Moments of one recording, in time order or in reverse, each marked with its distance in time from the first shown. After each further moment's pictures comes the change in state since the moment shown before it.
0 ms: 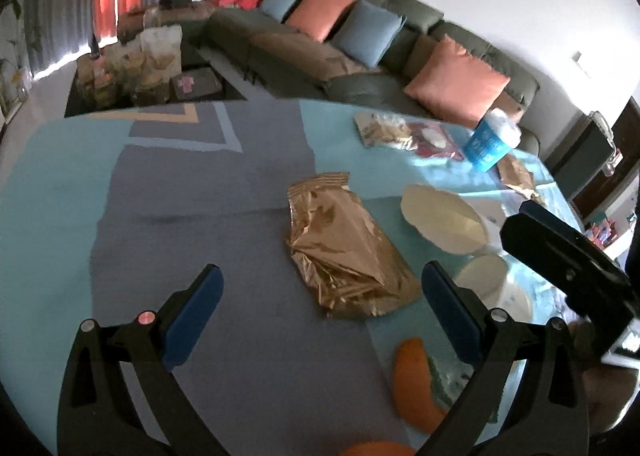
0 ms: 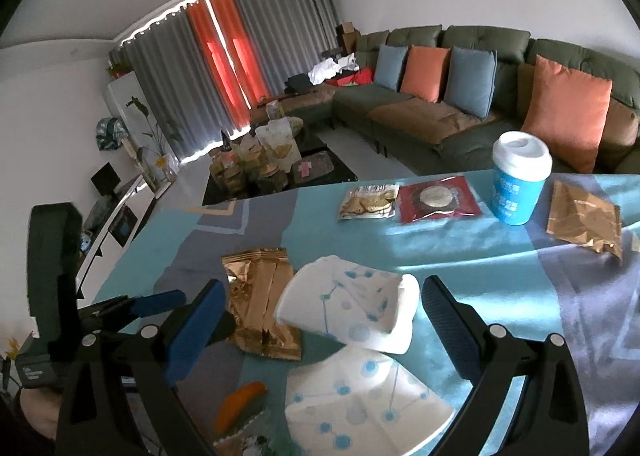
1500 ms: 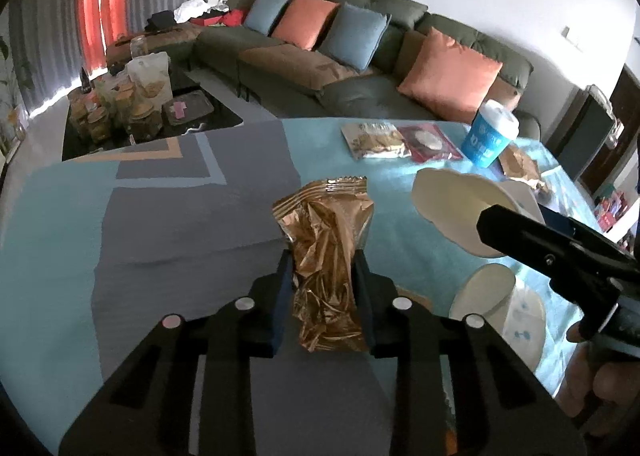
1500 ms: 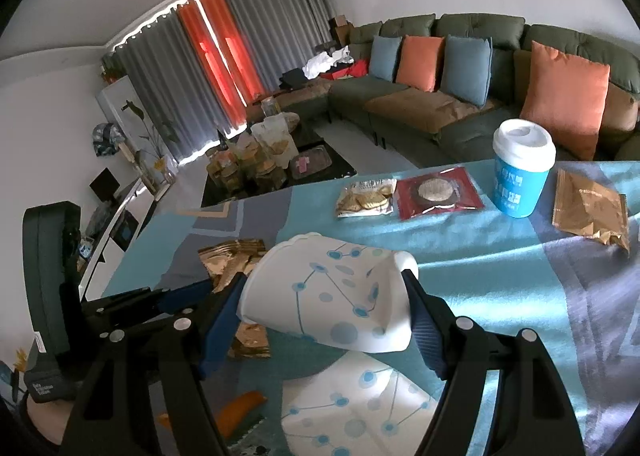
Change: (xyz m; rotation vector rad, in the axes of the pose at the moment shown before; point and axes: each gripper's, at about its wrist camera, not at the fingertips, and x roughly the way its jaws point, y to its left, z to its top) left arm 0.000 -0.015 0.008 0.106 -0.064 0.032; right arm 0.006 -0.003 0.006 0.039 0.014 0.009
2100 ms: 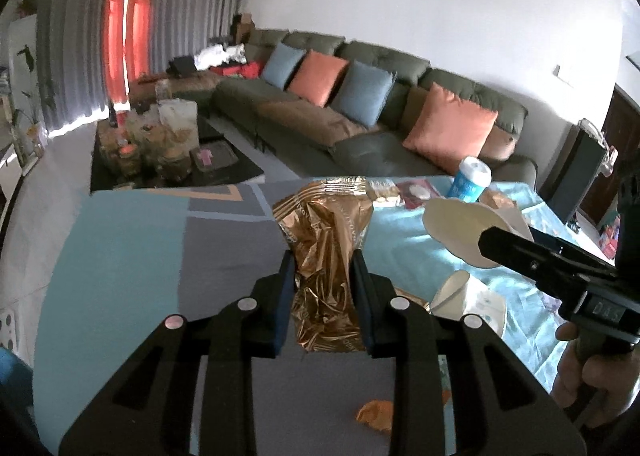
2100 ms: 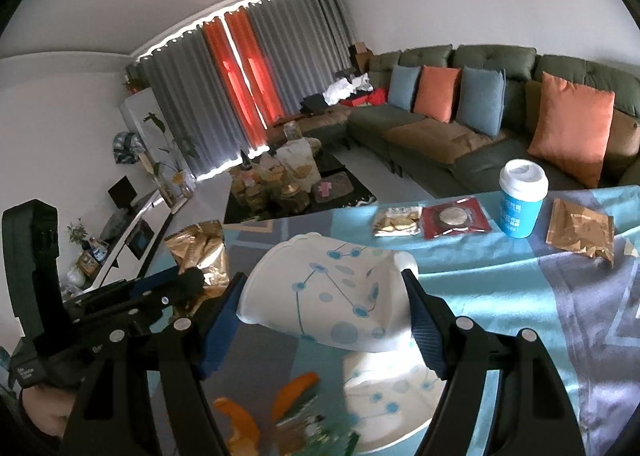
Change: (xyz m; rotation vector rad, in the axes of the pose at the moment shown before) left arm -0.117 0.015 -0.024 -0.017 -0.218 0.040; right arm -0.055 0.033 -0.012 -0.051 -0.105 0.052
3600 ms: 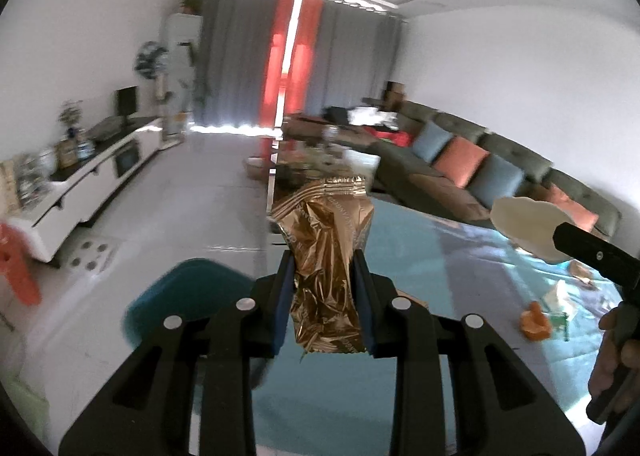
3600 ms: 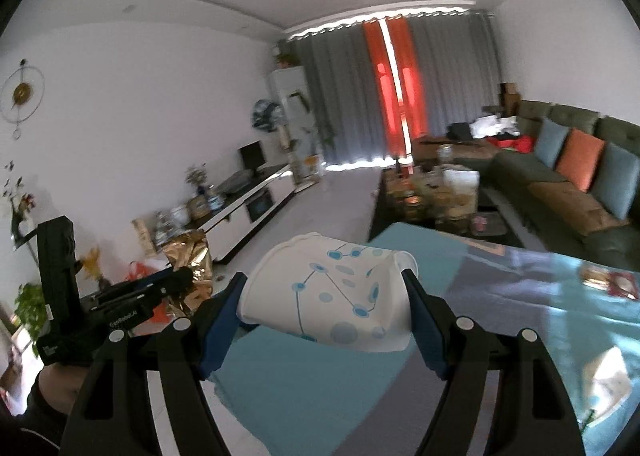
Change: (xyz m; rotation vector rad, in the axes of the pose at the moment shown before) left arm -0.338 0.200 -0.148 -0.309 -0.251 0.460; right arm -0.036 0.237 -0.046 -0.337 -0.017 0.426
